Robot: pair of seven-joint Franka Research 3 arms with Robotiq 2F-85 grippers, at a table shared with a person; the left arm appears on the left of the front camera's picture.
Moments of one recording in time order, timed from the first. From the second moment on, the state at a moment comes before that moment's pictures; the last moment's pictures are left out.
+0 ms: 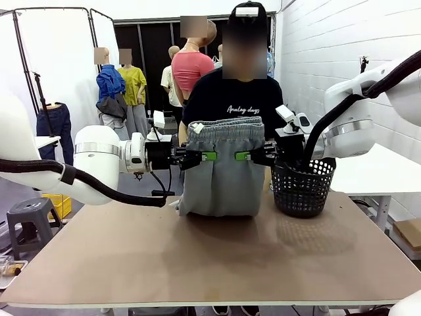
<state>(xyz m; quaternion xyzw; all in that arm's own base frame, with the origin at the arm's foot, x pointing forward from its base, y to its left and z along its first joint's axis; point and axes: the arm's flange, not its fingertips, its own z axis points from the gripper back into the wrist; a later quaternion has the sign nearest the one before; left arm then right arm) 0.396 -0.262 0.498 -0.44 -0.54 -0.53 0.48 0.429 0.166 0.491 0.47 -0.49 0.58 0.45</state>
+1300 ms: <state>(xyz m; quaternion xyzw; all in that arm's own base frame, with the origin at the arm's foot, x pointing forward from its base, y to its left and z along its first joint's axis) 0.396 -0.262 0.498 -0.44 -0.54 -0.53 0.48 0.429 0.166 0.491 0.47 -0.49 0.58 0.45</state>
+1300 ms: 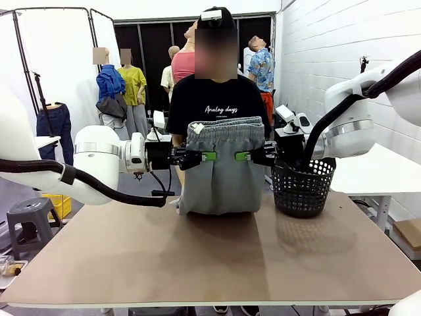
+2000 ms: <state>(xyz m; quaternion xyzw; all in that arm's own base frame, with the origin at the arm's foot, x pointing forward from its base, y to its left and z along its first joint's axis) 0.396 -0.262 0.498 -0.44 -0.54 -0.53 0.48 0.430 0.166 0.491 0.47 -0.49 0.58 0.45</state>
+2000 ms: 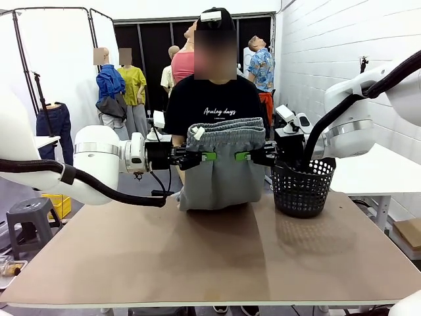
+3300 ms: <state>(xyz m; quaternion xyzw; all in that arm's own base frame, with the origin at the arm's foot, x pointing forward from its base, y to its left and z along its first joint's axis) 0.396 -0.262 0.498 -0.44 -0.54 -0.53 0.48 0.430 0.166 0.491 0.47 -0.49 0.58 0.45</state>
